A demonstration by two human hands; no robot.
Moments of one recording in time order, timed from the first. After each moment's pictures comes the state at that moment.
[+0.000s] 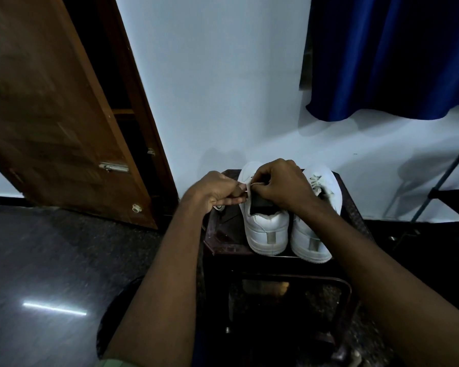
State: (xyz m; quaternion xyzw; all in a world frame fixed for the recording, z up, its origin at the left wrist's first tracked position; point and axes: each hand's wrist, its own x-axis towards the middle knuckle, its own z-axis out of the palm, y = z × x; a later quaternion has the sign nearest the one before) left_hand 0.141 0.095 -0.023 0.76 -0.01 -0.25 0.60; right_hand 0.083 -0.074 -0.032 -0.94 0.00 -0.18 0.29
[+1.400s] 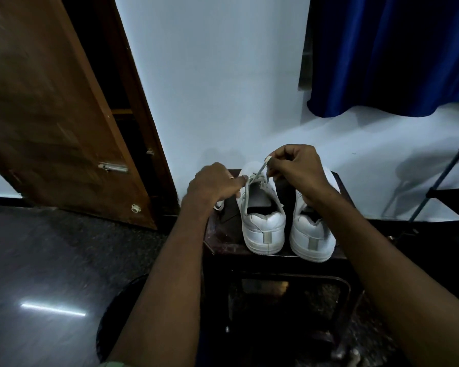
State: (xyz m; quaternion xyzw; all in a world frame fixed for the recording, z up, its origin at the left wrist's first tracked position) left_hand 0.153 0.094 -0.022 0.96 -0.14 -0.02 0.23; right_hand 0.084 -0.096 -0.020 -0.78 0.07 -0.22 0.58
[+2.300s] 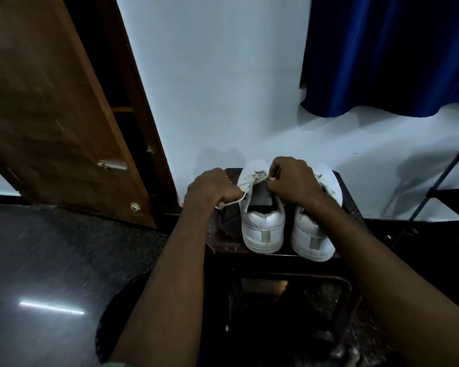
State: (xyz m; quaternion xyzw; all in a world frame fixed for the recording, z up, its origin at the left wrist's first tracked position) left_hand 0.144 0.096 -0.017 0.97 -0.08 -0.12 0.22; right_hand 0.090 -0.089 -0.035 -0.95 0.09 -0.14 0.28
